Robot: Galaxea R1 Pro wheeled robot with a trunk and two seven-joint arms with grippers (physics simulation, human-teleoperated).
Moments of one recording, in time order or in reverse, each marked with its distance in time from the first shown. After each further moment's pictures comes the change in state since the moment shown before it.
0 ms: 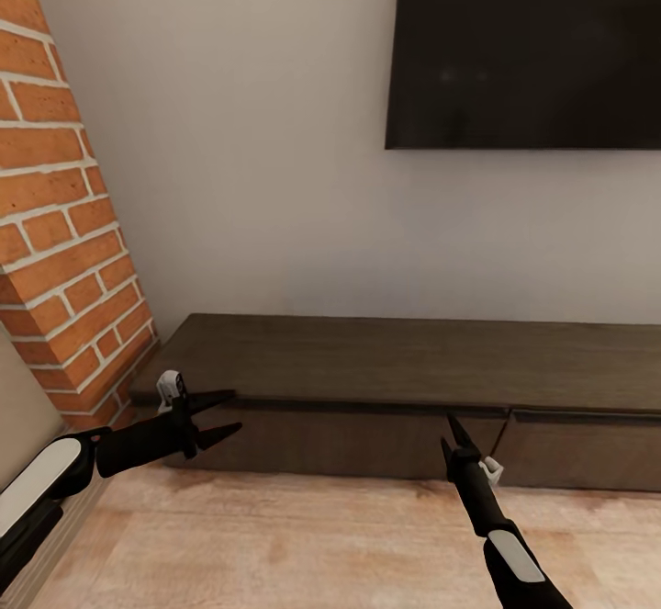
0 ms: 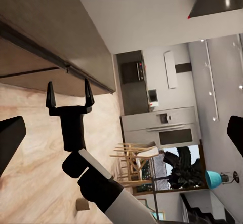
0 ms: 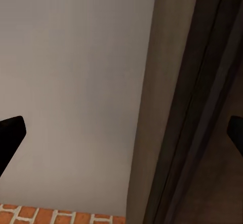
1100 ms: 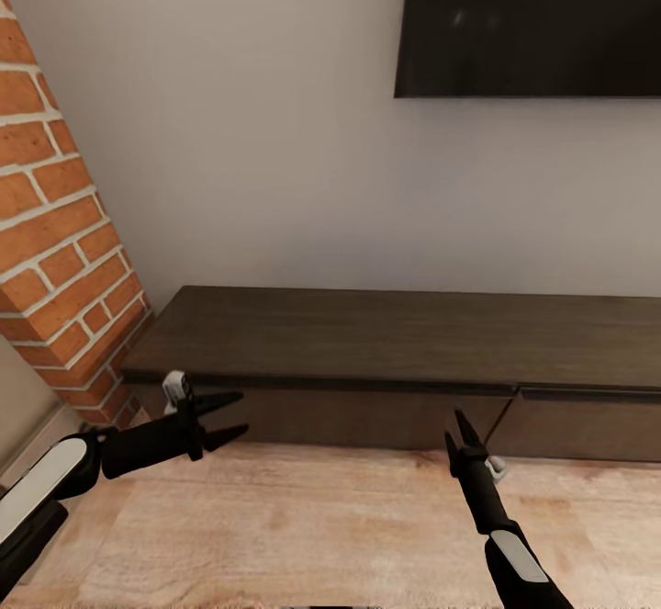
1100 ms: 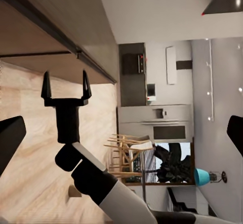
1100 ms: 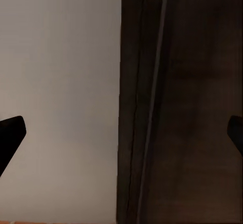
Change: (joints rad) left arm 0.001 -0.006 -0.024 -0.031 0.008 0.002 -0.004; right arm 0.000 -0.004 -0.001 0.001 -0.058 0.004 0.059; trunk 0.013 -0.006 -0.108
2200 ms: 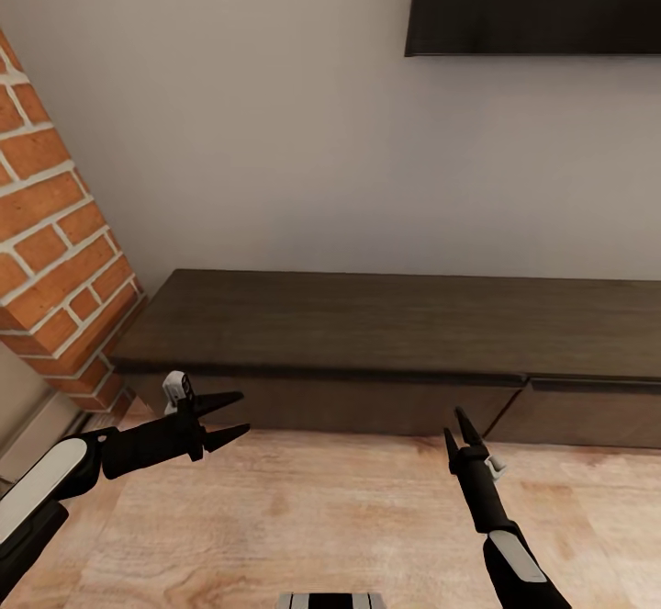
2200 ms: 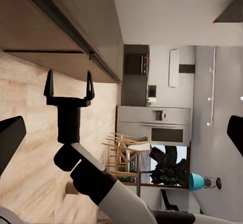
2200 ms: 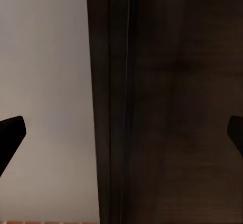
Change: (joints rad) left arm 0.000 0.000 -0.001 0.000 0.002 0.000 -0.001; right arm 0.000 0.004 0.006 0.001 0.000 -0.003 0.067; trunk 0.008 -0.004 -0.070
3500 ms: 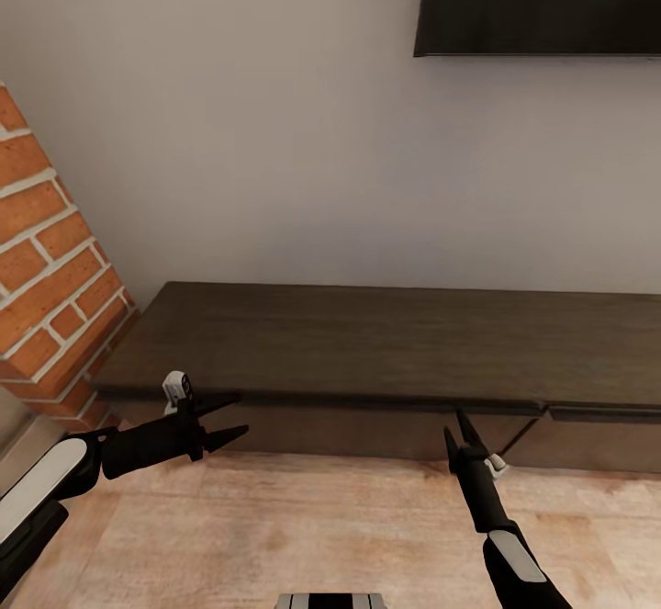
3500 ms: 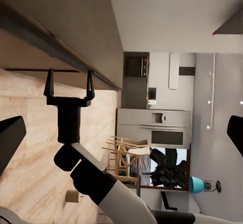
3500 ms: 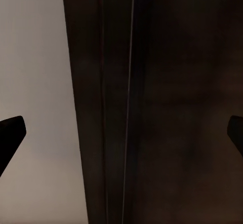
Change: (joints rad) left arm 0.000 0.001 -0.001 0.000 0.000 0.000 0.000; right arm 0.000 0.000 0.002 0.000 0.000 -0.001 0.001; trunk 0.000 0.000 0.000
